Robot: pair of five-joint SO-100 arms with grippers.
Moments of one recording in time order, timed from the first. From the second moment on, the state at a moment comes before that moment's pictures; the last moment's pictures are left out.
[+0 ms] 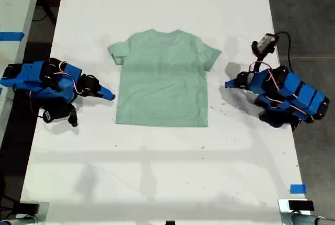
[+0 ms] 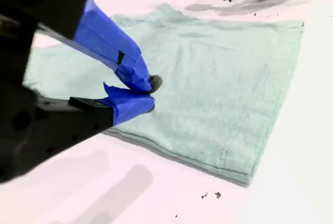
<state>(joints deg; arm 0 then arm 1) -3.3 202.4 183.6 61.5 -2.4 35.0 200.0 173.6 81.3 -19.8</state>
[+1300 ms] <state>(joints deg) -13.1 202.4 183.7 61.5 -7.9 18.5 200.3 173.7 78.4 -7.3</state>
